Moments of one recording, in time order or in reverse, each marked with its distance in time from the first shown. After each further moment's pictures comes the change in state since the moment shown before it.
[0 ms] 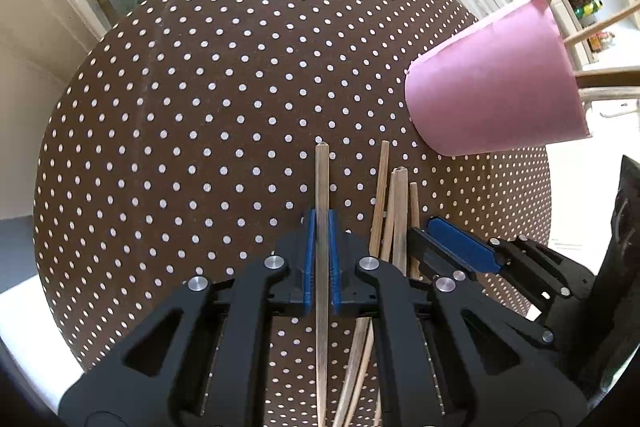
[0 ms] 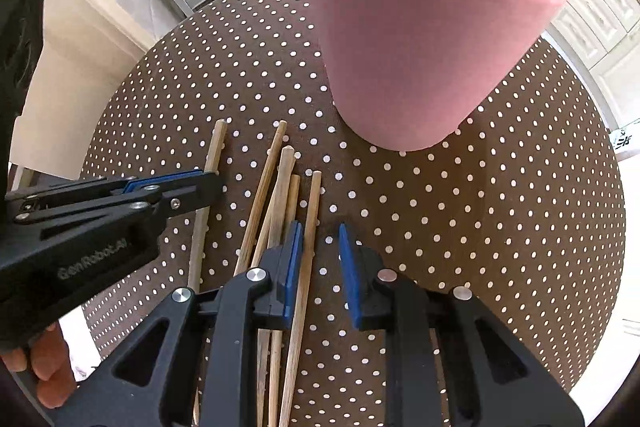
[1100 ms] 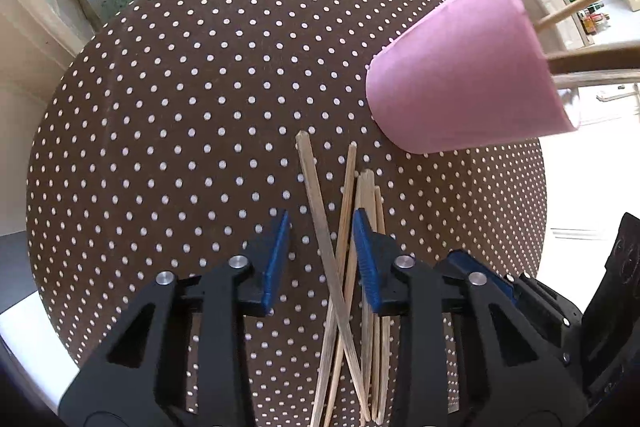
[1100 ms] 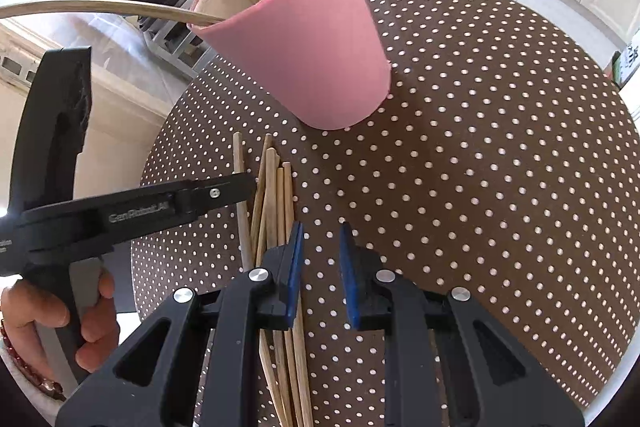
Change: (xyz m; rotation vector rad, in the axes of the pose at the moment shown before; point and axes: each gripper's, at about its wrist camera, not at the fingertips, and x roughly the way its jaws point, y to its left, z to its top) left arm 0.017 -0.048 0.021 0.063 0.025 0.012; right arm -0.057 -0.074 -0.056 0.240 -0.119 0.212
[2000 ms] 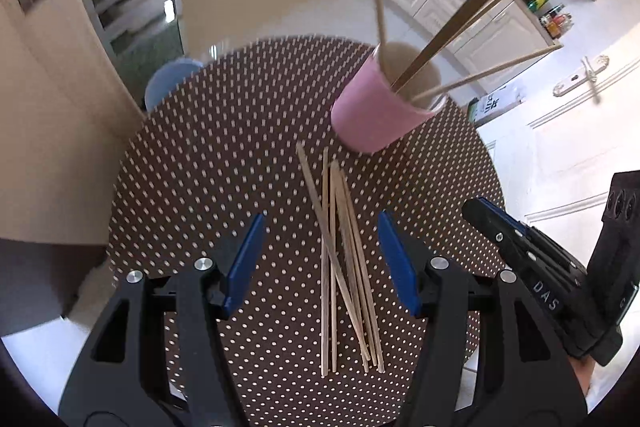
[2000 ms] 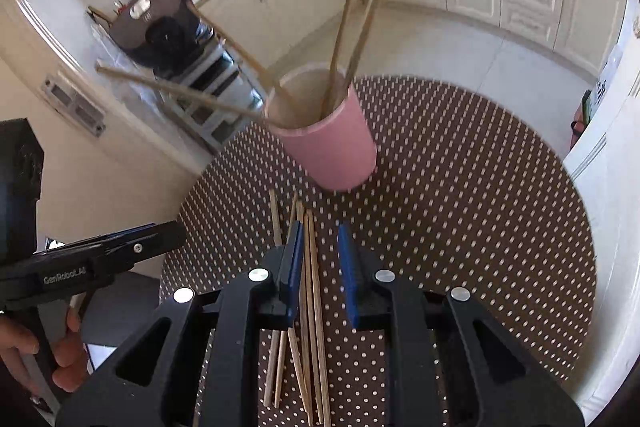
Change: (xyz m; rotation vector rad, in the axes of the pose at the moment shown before) left arm -0.121 0.003 -0.060 0.089 -0.184 -0.016; right arm -0.093 0.026 -0.027 -0.011 -0.239 -0.061
